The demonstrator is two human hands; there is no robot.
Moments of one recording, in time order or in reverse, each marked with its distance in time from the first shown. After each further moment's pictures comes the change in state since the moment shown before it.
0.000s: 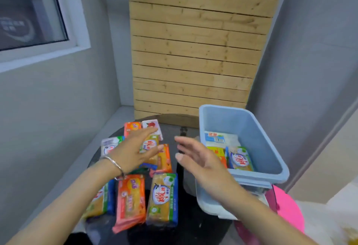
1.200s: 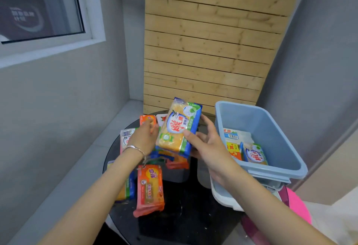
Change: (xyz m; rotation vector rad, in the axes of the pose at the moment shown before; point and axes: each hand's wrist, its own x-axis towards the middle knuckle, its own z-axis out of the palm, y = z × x) left_hand 0.019 -0.042 0.011 -0.173 0.179 -0.383; right_hand 0.040 0.001 0.037 0.304 0.142 0.081
